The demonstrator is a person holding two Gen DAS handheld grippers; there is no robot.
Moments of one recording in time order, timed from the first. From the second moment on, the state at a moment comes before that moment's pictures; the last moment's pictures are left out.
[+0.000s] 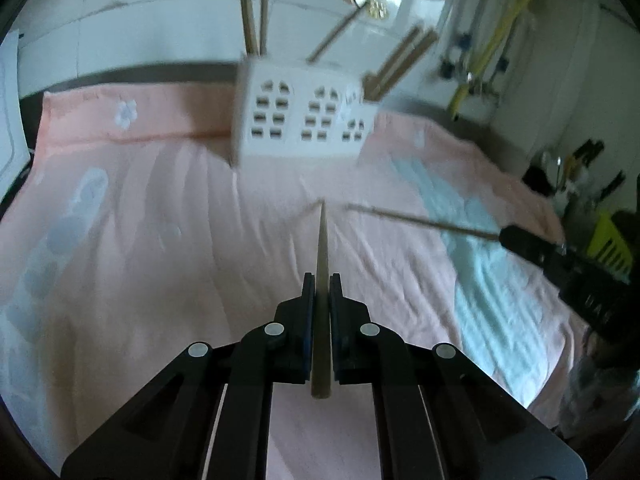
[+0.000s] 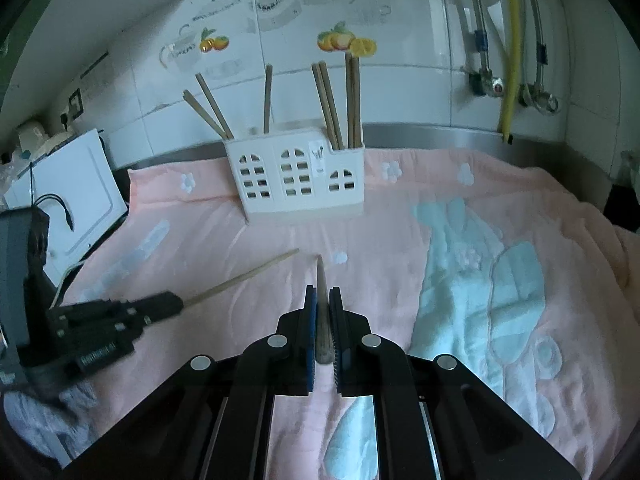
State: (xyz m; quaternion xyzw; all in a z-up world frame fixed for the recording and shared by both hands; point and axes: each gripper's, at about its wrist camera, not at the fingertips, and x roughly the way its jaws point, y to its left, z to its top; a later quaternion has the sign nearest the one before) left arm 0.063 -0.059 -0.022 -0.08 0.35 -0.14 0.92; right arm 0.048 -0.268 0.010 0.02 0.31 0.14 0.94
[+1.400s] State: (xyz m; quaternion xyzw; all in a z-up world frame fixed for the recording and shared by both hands) left arm 0.156 -0.052 0.205 0.01 0.15 -0.15 0.98; right arm 0.148 -0.246 0.215 -0.05 0.19 0.20 0.96
